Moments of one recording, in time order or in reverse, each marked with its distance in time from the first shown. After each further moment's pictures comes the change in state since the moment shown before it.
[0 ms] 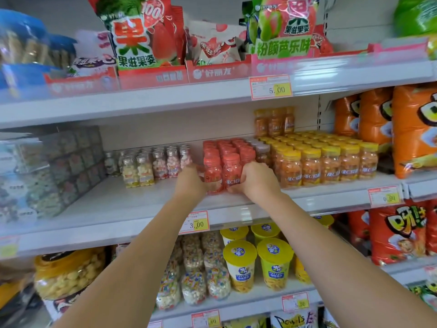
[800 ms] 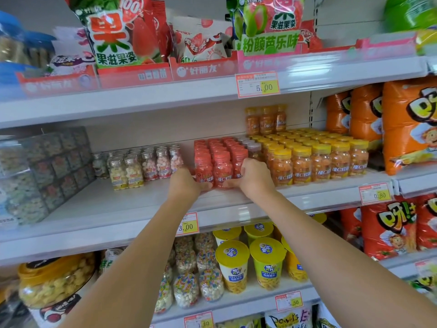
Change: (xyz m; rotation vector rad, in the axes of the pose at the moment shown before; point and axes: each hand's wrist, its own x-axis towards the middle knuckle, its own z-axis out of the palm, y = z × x) left_hand 0.007 0.004 0.014 0.044 0.054 -0.059; right_hand 0.004 0.014 -0.004 0.255 -0.006 0.060
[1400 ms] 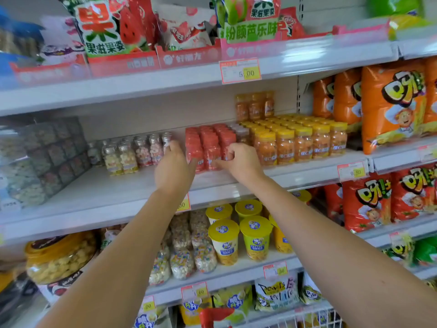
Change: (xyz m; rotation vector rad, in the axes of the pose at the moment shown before) left_hand -0.033 0.007 -0.004 0.352 0.281 0.215; right_hand -0.019 0.003 -0.010 0.083 0.101 -0.209
